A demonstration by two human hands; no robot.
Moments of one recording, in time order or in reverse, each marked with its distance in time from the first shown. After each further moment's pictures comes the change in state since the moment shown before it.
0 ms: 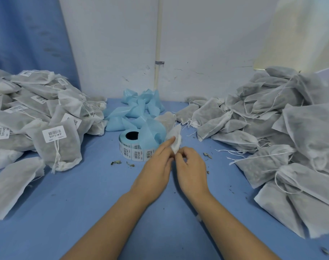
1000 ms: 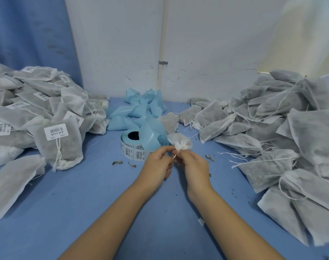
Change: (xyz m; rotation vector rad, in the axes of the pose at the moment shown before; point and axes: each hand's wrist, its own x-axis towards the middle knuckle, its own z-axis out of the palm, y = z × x) left_hand 0.016 0.008 0.001 -0.709 0.073 -0.556; right_hand 0.008 -0.007 0.005 0.790 -0.032 0.394
